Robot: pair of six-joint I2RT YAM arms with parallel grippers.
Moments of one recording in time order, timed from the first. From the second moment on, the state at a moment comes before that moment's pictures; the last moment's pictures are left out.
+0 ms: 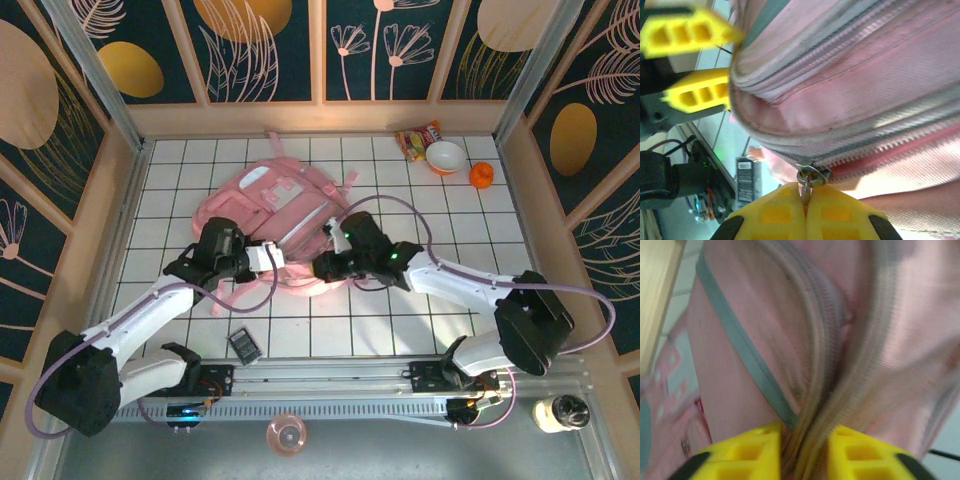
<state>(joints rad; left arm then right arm) -0.44 1.13 0.61 -0.22 0.26 0.97 0.87 1.40 0.85 -0.17 -0.39 0.65</state>
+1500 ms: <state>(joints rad) -0.55 1.12 0.69 -0.32 0.30 0.96 0.60 1.26 0.79 -0.35 -0.46 0.58</state>
